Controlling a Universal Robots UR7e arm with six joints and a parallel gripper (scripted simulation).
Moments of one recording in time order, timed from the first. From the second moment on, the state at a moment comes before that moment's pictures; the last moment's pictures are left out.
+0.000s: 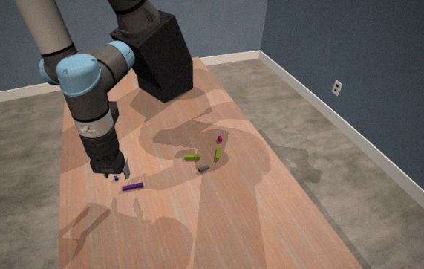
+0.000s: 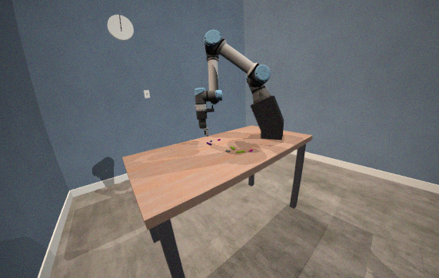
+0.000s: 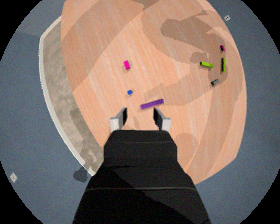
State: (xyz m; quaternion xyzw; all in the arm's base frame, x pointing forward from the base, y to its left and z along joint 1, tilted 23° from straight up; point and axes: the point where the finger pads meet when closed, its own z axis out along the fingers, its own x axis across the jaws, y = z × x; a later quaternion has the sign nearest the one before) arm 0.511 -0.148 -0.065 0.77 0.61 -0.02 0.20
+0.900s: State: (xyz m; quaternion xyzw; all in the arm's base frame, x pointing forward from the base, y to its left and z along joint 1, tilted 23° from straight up) arm 0.492 -0.158 -0.065 0.57 0.80 -0.07 0.19
